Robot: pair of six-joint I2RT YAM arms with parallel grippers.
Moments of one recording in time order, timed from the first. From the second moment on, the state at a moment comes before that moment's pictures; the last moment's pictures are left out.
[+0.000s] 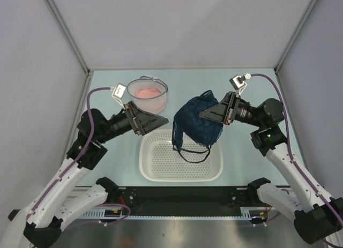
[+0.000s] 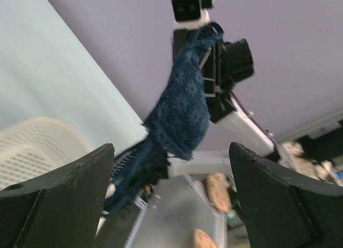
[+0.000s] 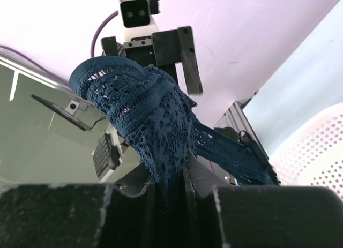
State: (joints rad) left arm -0.60 0.74 0.91 -0.06 0.48 -0.94; right arm 0.37 0.92 0.86 0.35 -0.94 1.25
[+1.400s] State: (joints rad) left arm -0.66 1.04 1.06 -0.13 1.00 -0.83; right arm 0.36 1.02 1.00 0.23 -1.14 1.22
